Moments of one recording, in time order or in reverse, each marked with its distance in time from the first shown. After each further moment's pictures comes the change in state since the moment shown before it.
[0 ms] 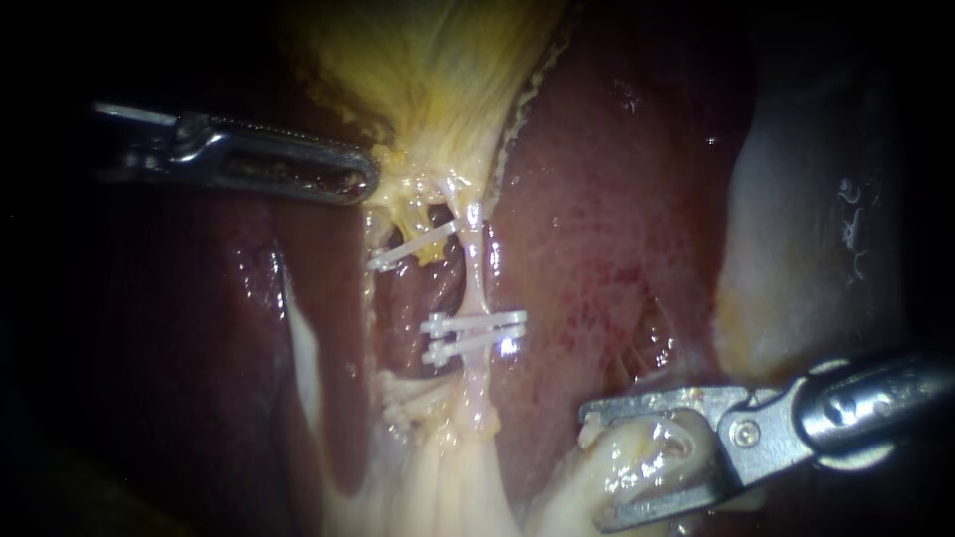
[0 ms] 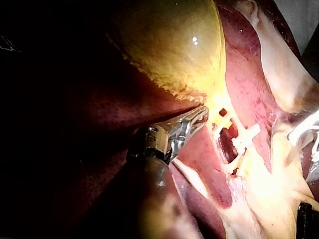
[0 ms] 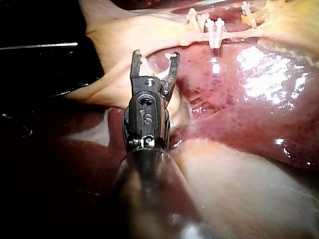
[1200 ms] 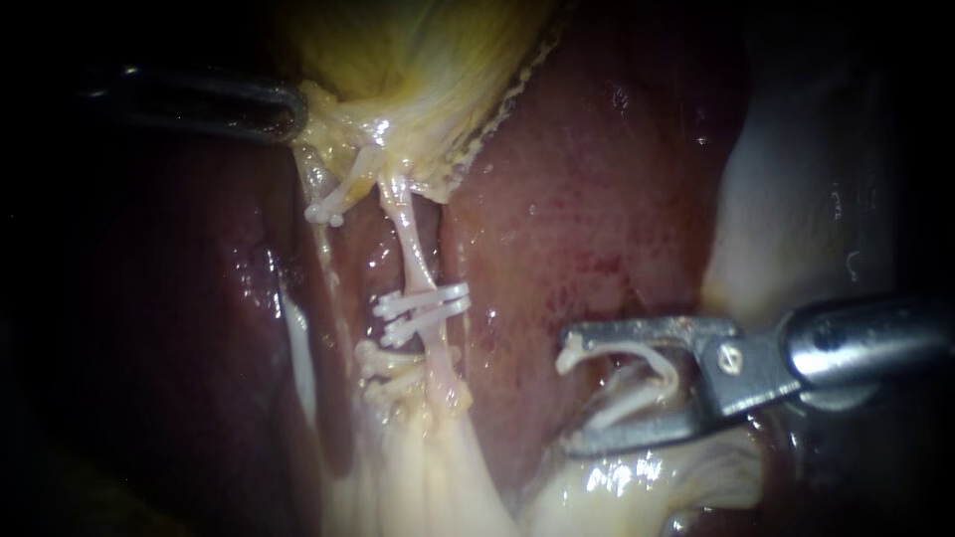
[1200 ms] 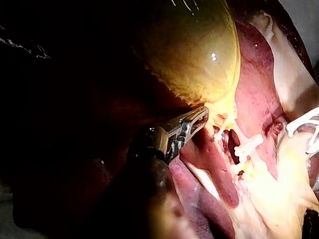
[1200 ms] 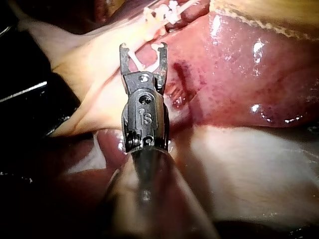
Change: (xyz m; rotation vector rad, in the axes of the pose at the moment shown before) right arm 0.005 0.006 0.000 -0.027 0.094 0.264; left arm -0.003 0.002 -0.007 -0.047 -0.039 -0.025
